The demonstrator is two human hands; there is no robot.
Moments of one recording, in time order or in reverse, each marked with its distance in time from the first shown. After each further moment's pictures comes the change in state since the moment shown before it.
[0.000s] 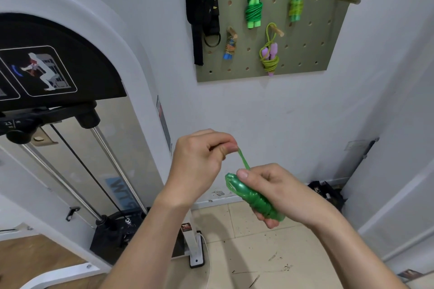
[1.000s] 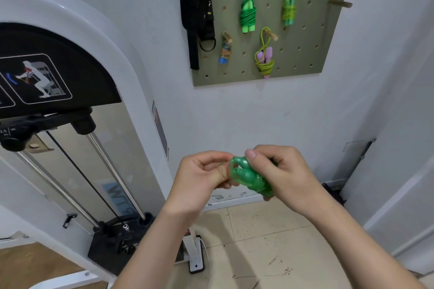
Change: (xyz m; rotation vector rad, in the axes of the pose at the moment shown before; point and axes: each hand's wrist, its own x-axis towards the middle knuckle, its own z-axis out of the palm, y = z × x) left_hand -0.020 0.016 0.007 -0.661 -0.152 -0.596; right_hand 0.003 -0.008 -0.012 -0.116 0.359 -0.353
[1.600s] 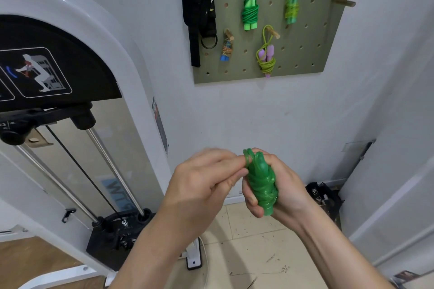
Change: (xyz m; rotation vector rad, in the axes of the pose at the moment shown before) left_hand -0.023 0.011 0.000 0.671 0.004 0.772; right_hand -0.005 0.012 0.018 0.780 -0.179 0.353
